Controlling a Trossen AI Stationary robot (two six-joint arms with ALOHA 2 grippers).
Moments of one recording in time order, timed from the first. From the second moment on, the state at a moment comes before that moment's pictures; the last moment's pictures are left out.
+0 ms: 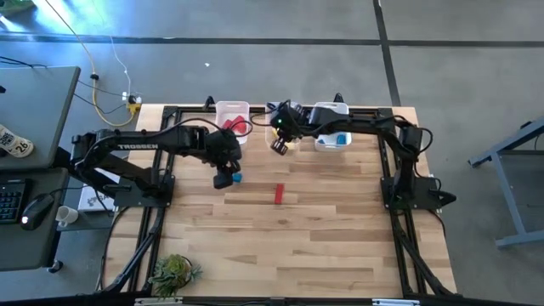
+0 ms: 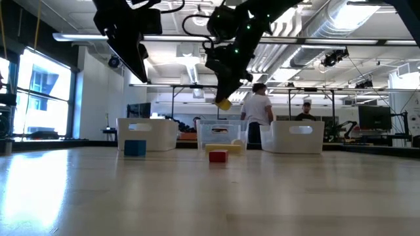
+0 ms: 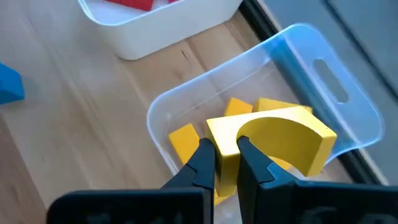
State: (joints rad) left arm 0.29 1.30 1.05 -0.83 -0.01 0.02; right arm -0.31 1.90 1.59 -0.67 0.24 0.10
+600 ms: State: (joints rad) left arm 0.19 1.30 1.04 -0.85 -0.01 -0.02; right arm -0.36 1.94 1.59 -0.67 0.19 0.11
